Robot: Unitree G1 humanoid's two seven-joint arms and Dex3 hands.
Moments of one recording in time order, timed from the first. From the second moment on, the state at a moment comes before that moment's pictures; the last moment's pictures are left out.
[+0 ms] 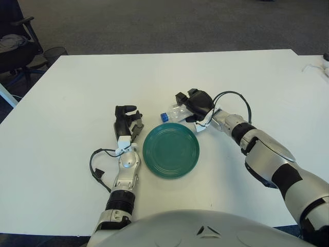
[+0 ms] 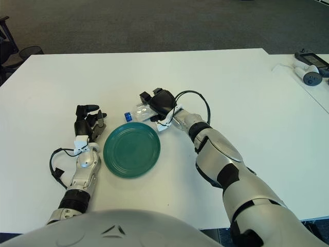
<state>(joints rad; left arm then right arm) -0.02 -0.12 0.05 0.42 0.10 -0.32 0.42 -0.87 -0.20 0.92 1.26 -0.93 -0.46 -0.72</state>
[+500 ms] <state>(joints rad) -0.03 -0.12 0.04 0.42 0.10 -0.32 0.41 -0.83 -0.25 0.78 1.24 -0.88 -0.51 -0.78</state>
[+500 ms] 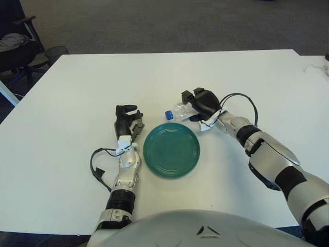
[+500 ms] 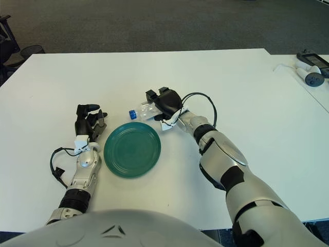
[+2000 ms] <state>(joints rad) -0.03 -0.12 0.05 0.43 0.08 -0.33 0.37 -0.45 -0.23 0.40 0.25 -0.56 -0.64 -0.34</state>
